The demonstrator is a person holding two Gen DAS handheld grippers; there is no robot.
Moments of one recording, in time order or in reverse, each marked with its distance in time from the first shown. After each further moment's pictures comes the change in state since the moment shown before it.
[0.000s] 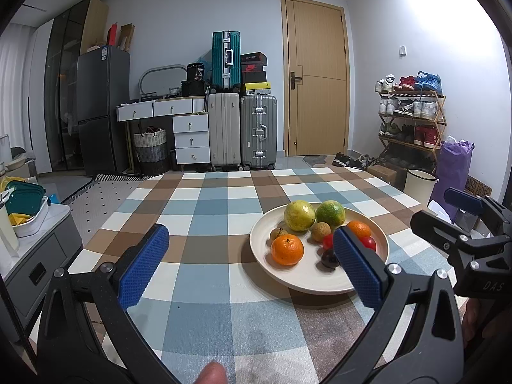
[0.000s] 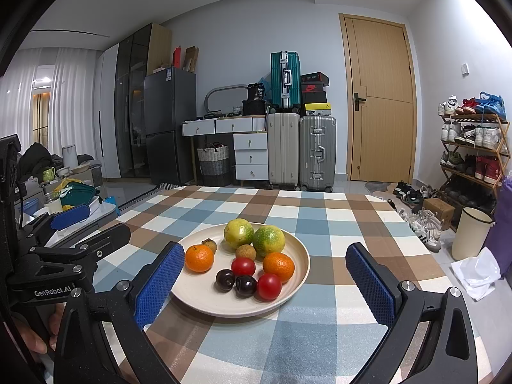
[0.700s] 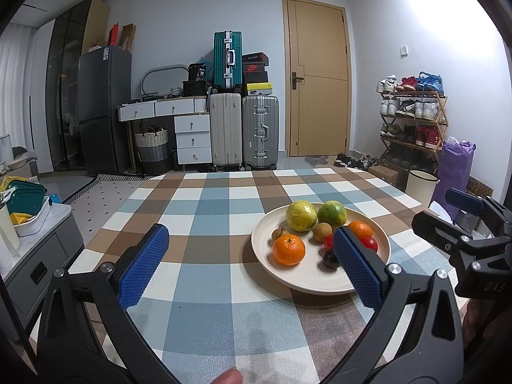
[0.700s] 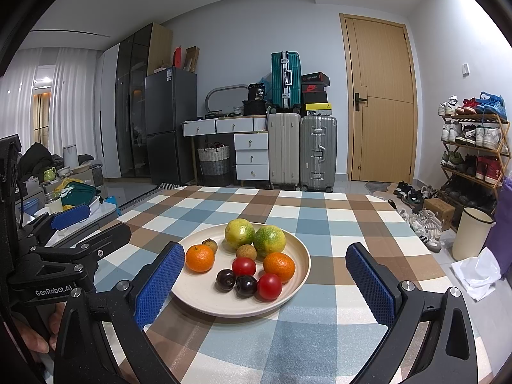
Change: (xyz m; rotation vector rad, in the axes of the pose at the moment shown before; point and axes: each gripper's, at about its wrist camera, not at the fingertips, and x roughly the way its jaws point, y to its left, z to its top) left arm -0.001 0.001 -0.001 -0.002 -0.002 0.006; right arm 0.001 0.000 0.000 0.001 0.000 0.002
